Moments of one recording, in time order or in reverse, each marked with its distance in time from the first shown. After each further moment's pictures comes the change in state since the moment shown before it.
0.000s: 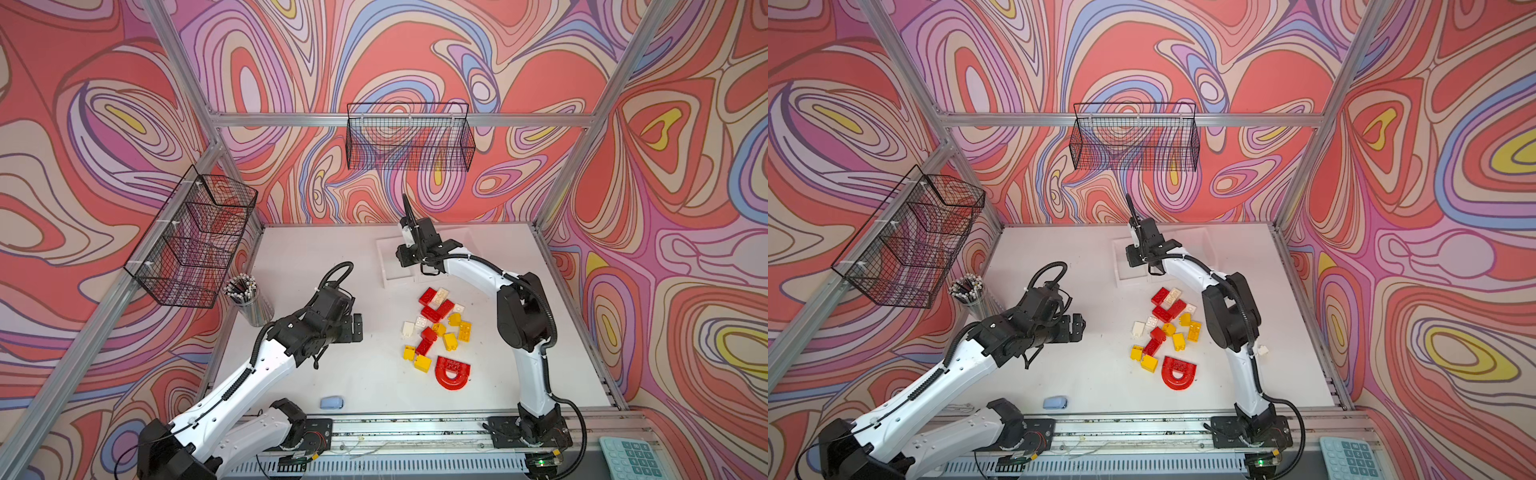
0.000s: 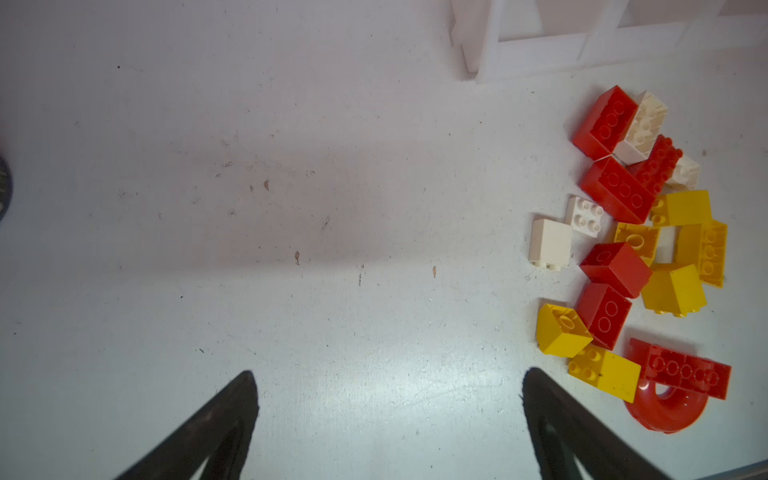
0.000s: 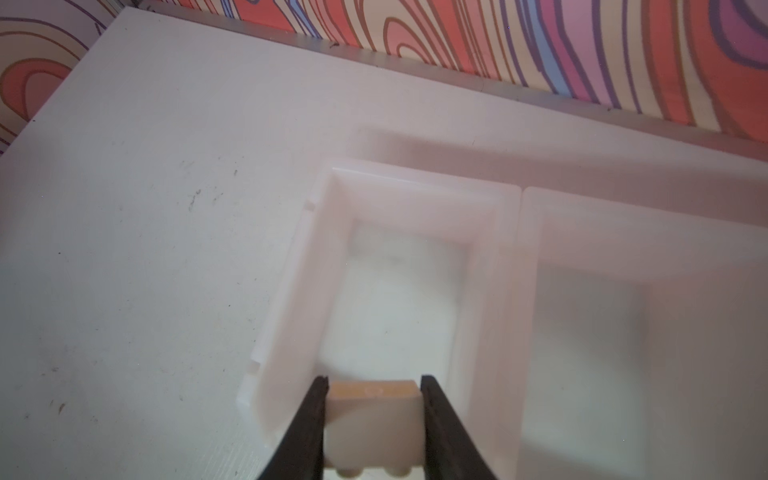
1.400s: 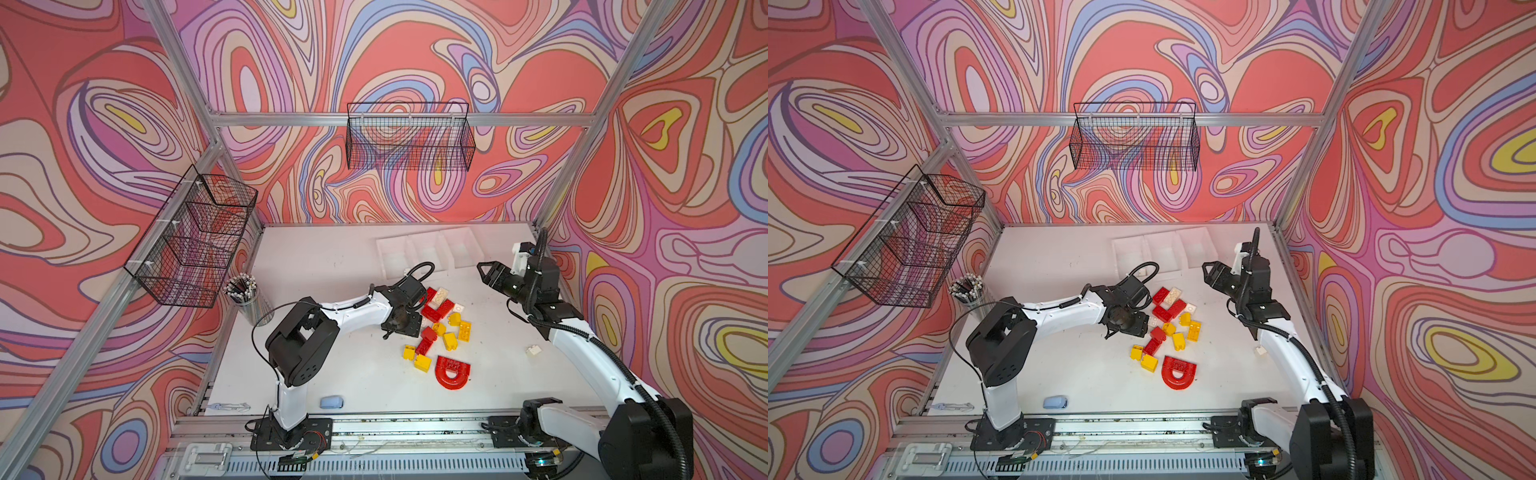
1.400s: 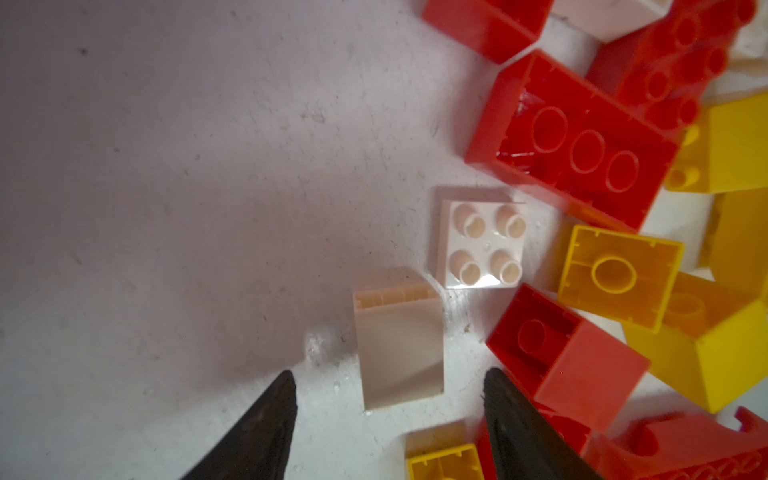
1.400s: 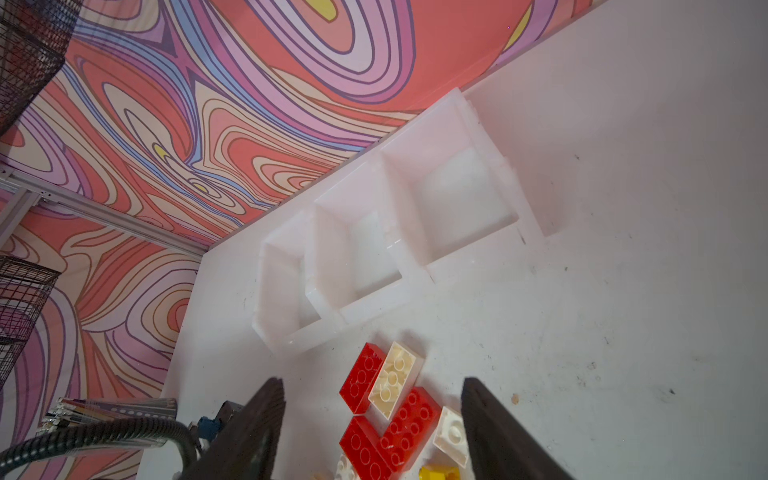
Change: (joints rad) left arm -0.217 0.907 0.429 0.219 0.188 0.026; right arm -0.456 -1.021 -1.026 0.304 -0.224 0.426
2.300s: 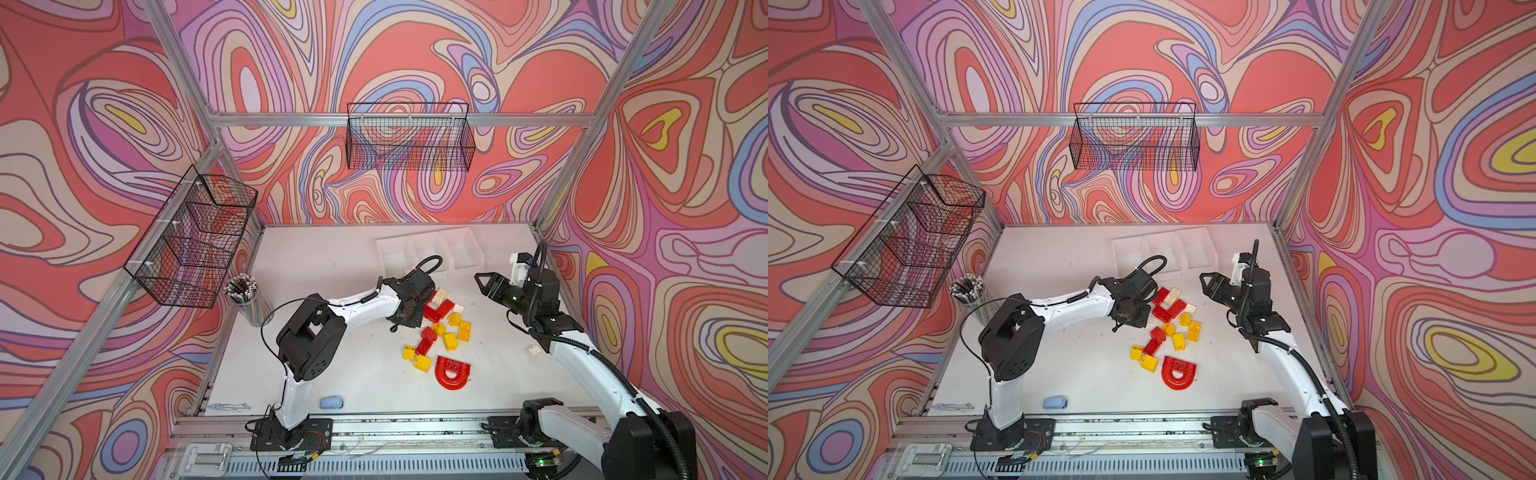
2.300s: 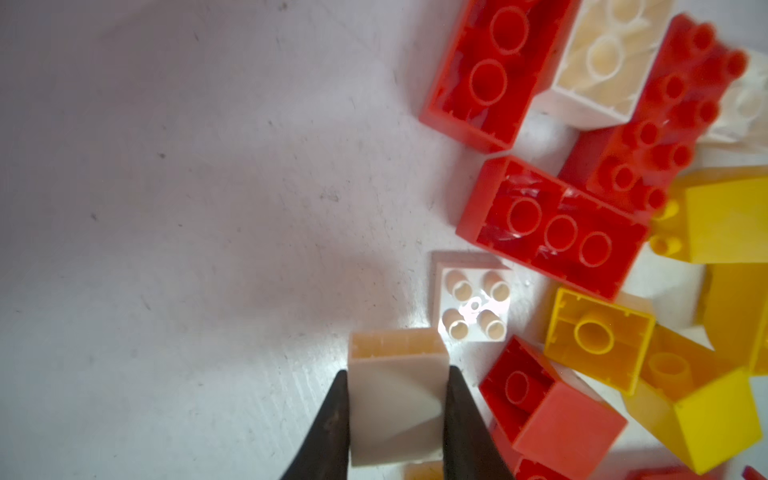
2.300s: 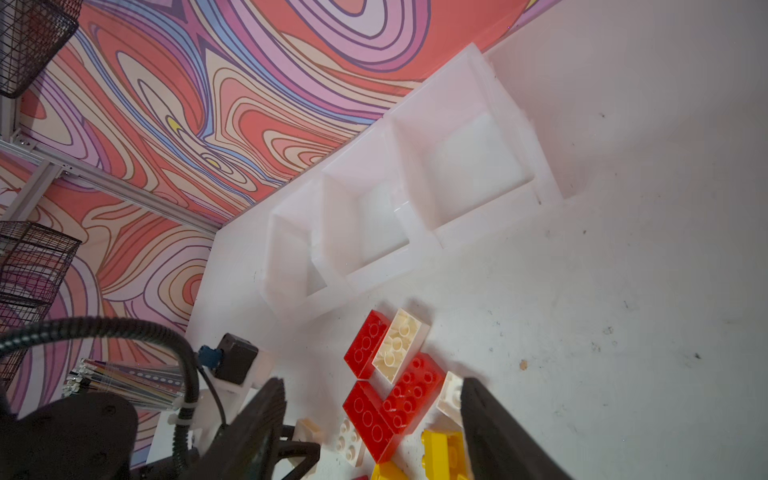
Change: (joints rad) left arm -0.006 0.066 0.193 -0.123 -0.107 0.013; right arm 0.000 -0.071 -0.113 0.037 -0.061 0.000
